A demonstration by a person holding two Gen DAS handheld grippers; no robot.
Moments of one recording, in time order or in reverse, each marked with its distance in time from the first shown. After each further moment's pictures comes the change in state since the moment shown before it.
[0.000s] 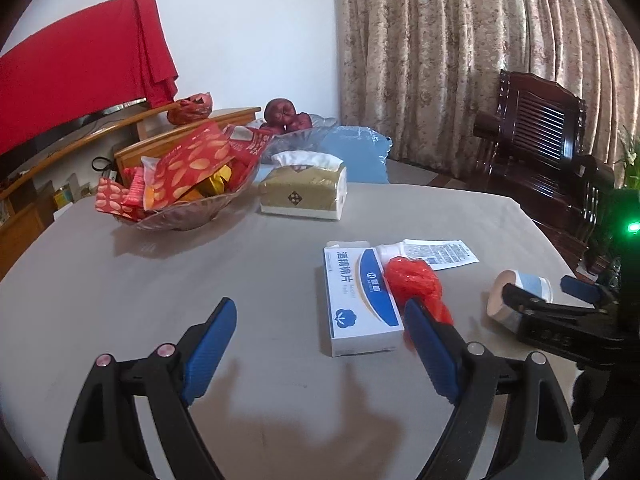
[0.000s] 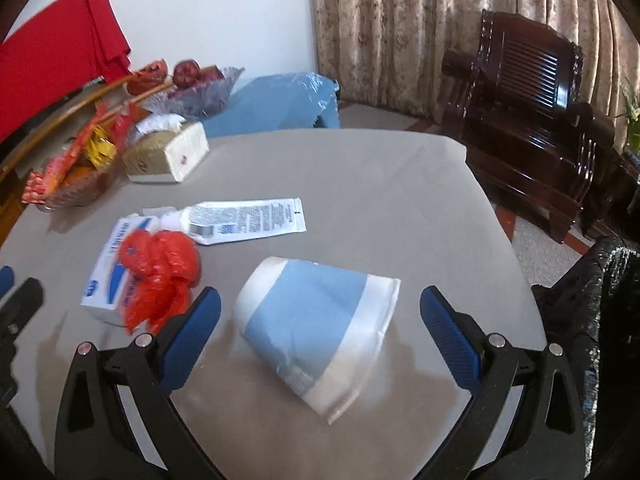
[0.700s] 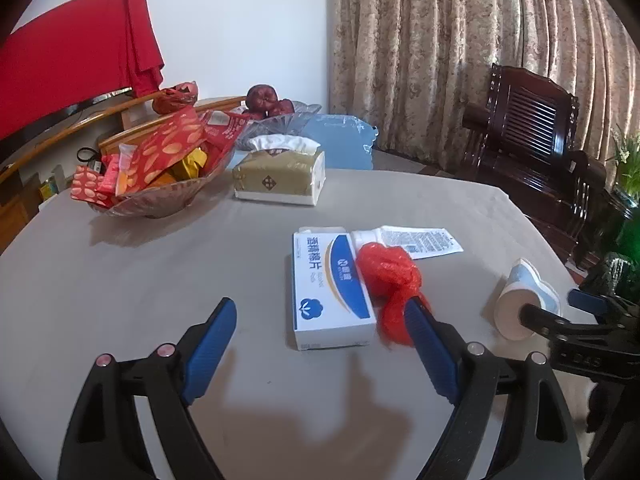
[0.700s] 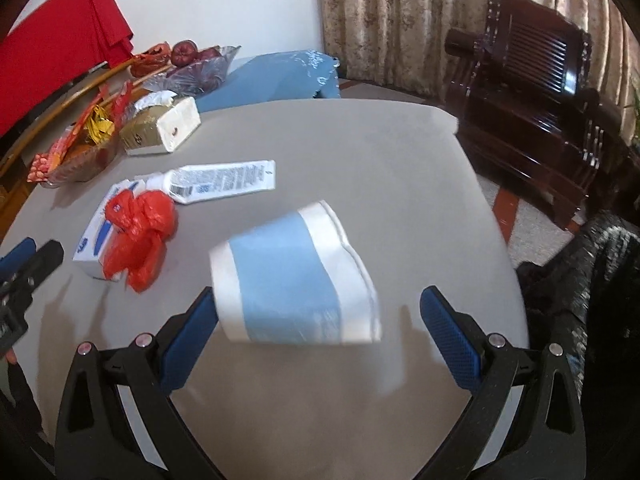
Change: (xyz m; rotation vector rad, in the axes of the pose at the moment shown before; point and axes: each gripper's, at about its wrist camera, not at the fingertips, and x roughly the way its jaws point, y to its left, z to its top) left arm 0.012 -0.019 -0.004 -0.003 0.030 -0.049; right arm -0.006 -0.035 -0.016 -0.011 0.059 0.072
